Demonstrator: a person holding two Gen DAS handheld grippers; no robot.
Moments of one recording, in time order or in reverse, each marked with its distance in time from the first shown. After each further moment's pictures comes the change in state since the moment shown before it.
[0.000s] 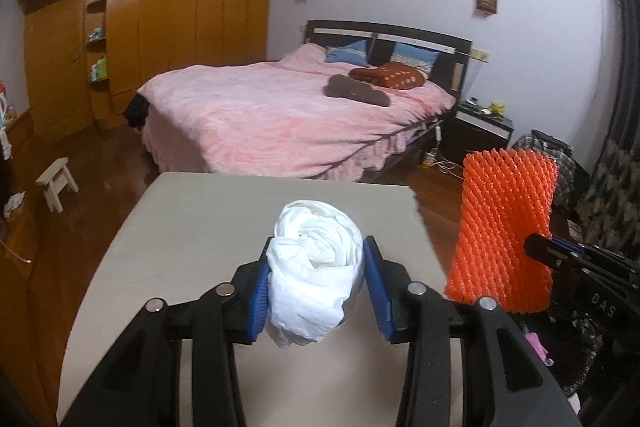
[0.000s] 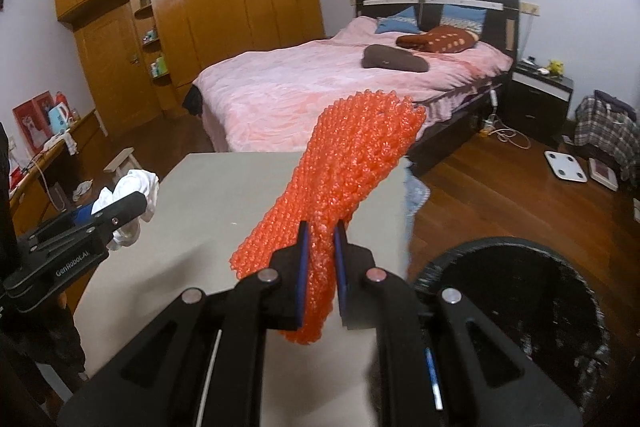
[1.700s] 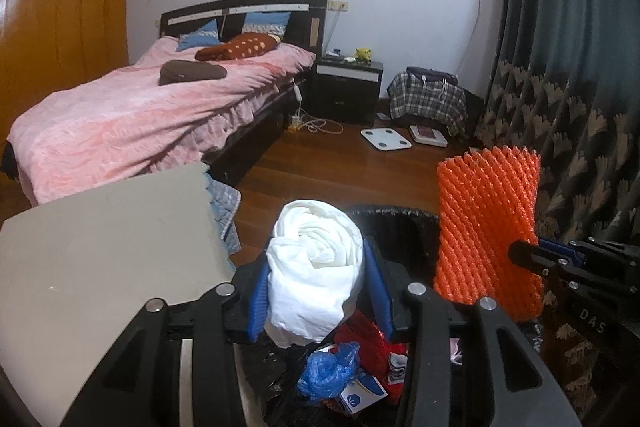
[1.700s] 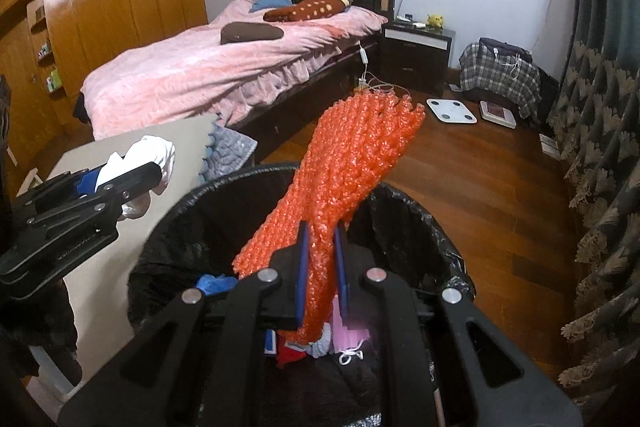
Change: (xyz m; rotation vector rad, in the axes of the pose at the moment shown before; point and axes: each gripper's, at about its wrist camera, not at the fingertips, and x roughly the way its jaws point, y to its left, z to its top) left arm 0.089 -0.236 -0.045 0.271 0.094 -0.387; right arm -0.036 -0.183 -0.084 0.173 0.088 -0.360
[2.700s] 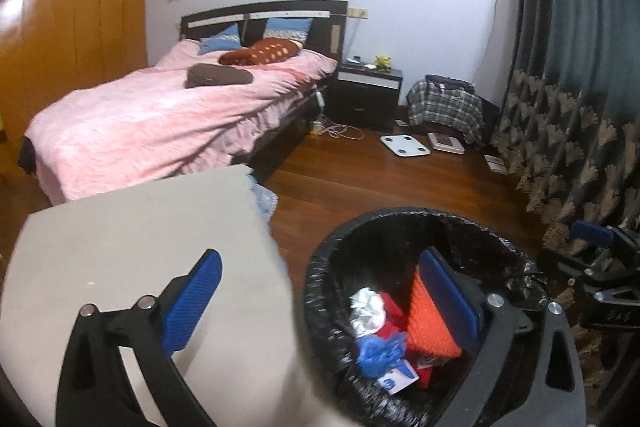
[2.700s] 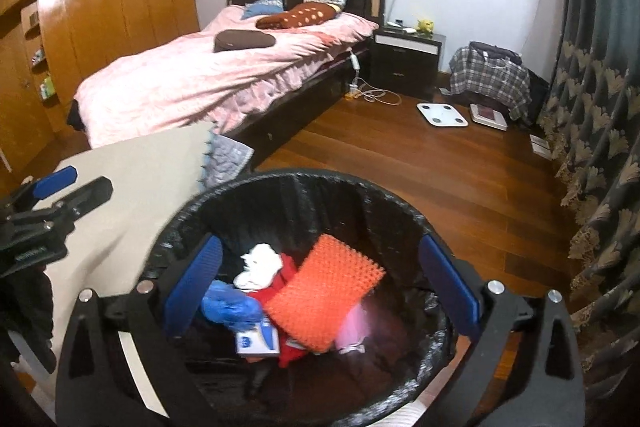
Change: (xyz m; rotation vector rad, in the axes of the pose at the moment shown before) left arm -0.051 0.046 0.001 -0.022 -0.027 0.077; right arm -0.028 0.005 0.004 0.009 -0.041 -0.015
